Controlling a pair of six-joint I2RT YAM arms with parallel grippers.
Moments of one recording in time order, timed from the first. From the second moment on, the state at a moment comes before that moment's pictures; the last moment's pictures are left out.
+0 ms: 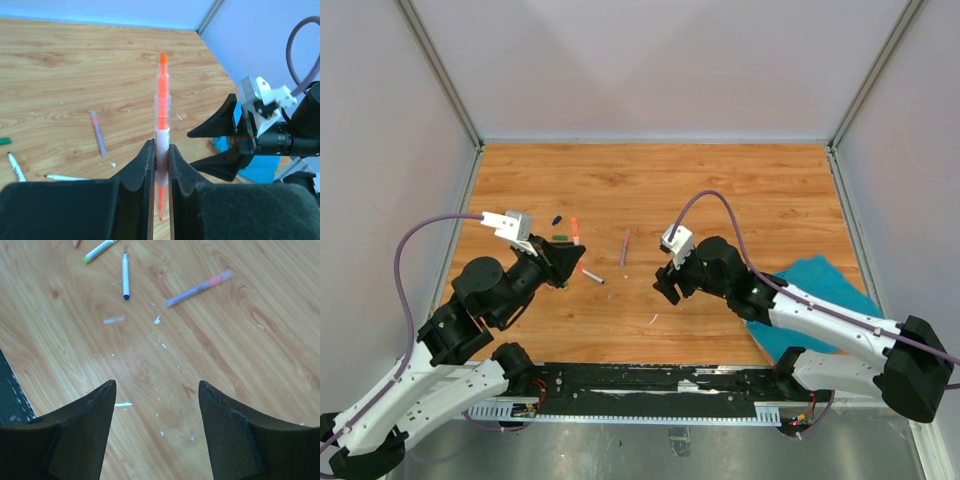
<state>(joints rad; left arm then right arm) -0.81 0.51 0.78 -0.34 -0.24 -0.45 0.91 1.09 0.67 -0.03 -0.03 0.05</state>
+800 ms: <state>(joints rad) -0.45 0.66 0.83 -0.54 -0.23 -0.42 0.91 1.52 0.98 -0.29 -0.59 -0.82</state>
